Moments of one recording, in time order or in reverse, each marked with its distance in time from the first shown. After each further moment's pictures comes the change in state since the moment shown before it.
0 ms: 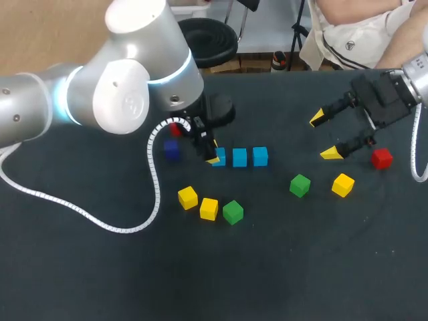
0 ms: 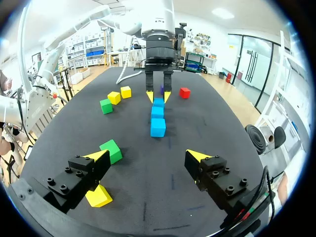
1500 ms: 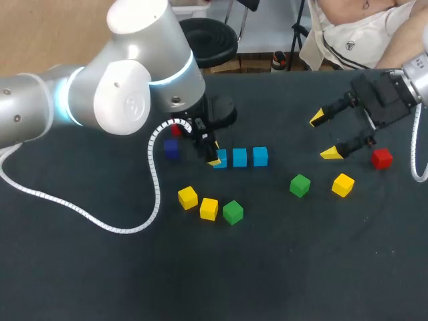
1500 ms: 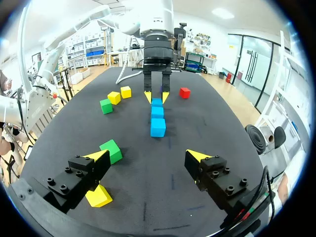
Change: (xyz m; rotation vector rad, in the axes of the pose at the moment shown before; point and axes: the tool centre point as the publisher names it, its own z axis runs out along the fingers) left arm -0.002 -0.004 0.000 0.005 0.001 0.011; right arm 0.000 0.000 0.000 0.000 0.000 0.000
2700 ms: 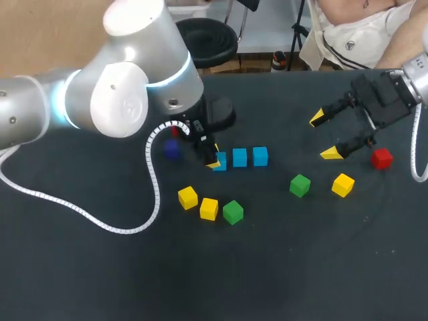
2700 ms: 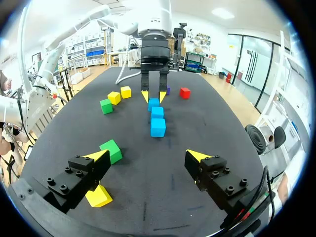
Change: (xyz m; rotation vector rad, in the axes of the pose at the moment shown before) left arm 0.002 -0.008 -0.001 0.009 -0.009 0.005; right arm 0.000 0.000 0.000 0.000 0.000 0.000
